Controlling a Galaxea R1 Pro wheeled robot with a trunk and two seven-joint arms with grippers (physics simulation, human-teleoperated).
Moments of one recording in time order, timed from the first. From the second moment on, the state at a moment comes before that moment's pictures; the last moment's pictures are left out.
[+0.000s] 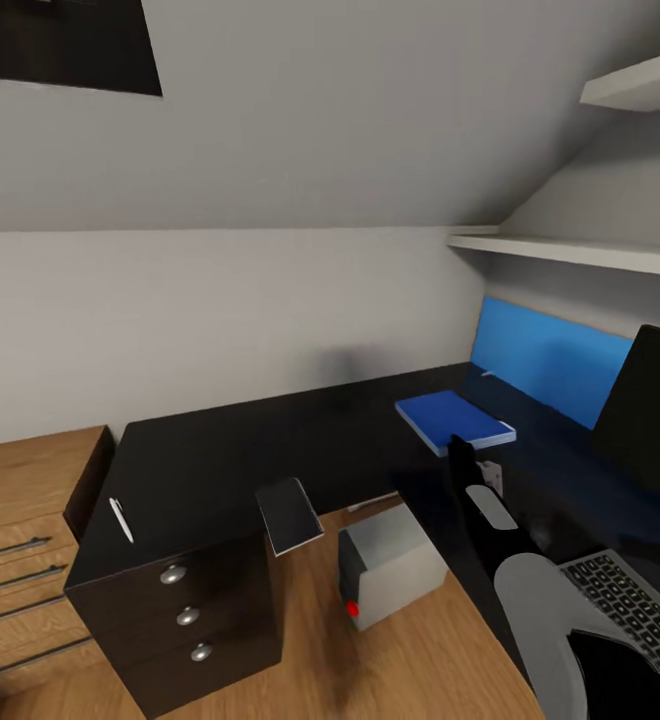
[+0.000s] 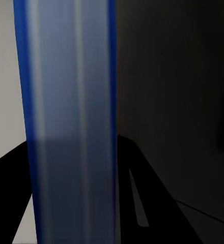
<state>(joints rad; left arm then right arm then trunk) -0.06 -0.05 -0.14 -0.35 0.20 -0.64 0.30 -0.86 0.03 -0.22 -0.50 -1.23 -0.14 0.05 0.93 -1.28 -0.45</state>
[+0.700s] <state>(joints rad) -0.06 -0.05 -0.14 -0.35 0.20 -0.64 0.30 -0.86 0.04 -0.23 -0.49 -1.24 -0.14 0.05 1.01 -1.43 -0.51</state>
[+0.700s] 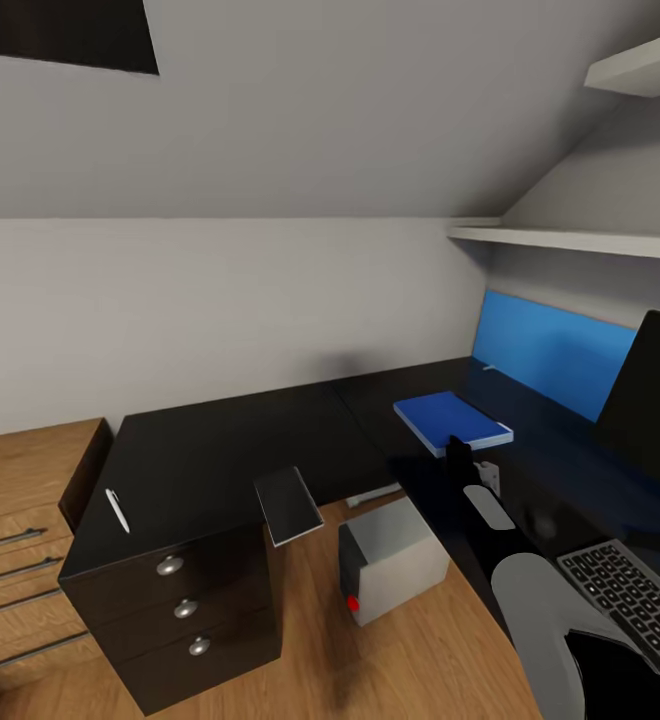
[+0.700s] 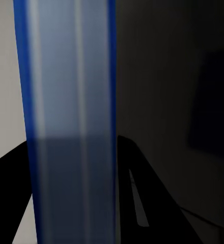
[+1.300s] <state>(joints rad) -0.06 -0.05 -0.14 -0.35 0.23 -0.65 0.31 -0.86 0.04 -0.23 -0.49 -1.23 -0.14 0.05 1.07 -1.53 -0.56</state>
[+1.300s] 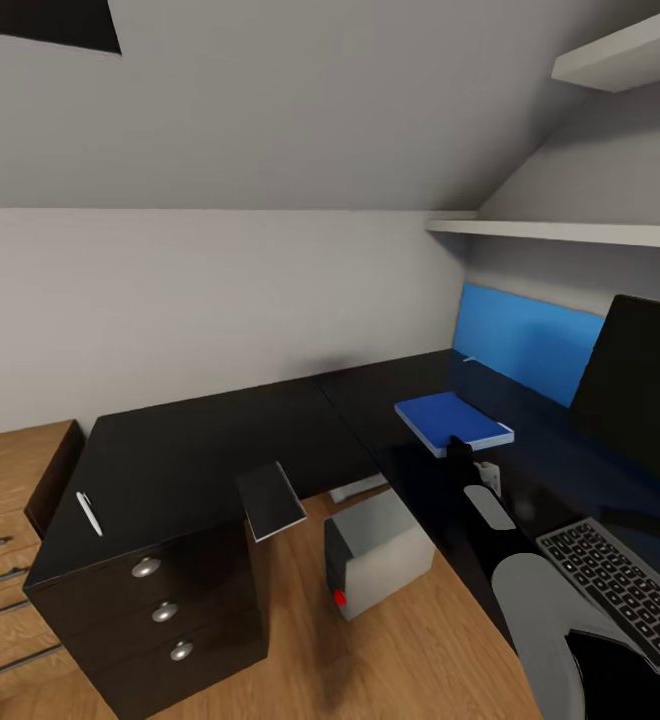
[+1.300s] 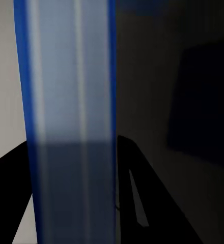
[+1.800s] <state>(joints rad) -0.06 -0.05 -0.14 -0.35 0.25 -0.65 0.31 -0.86 0.04 -0.22 -0.49 -1.23 -0.14 0.05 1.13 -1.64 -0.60</state>
